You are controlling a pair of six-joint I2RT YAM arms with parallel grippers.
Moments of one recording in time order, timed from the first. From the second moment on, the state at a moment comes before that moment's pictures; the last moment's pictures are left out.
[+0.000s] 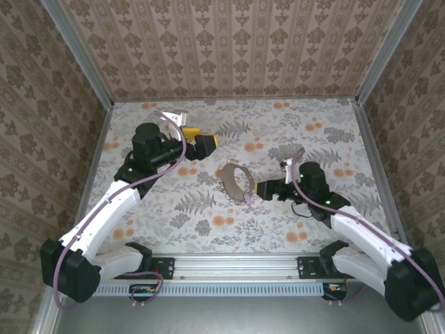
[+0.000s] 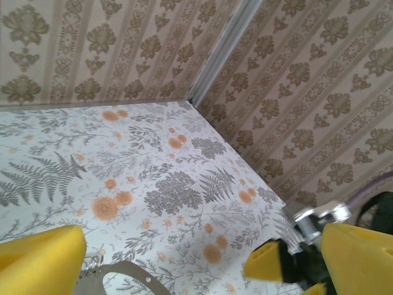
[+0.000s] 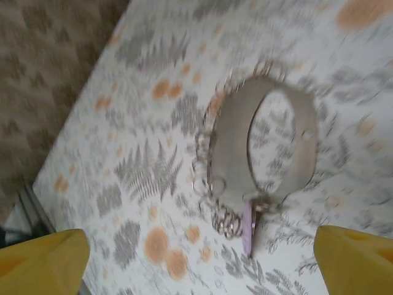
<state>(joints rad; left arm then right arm) -0.49 1.10 0.94 -0.02 0.48 -0.42 0.38 0.92 0.50 -0.10 -0.42 0.46</state>
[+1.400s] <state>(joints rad) -0.05 1.49 0.29 0.81 -0.18 0.05 0.03 1.53 0.38 0.73 0.21 0.07</state>
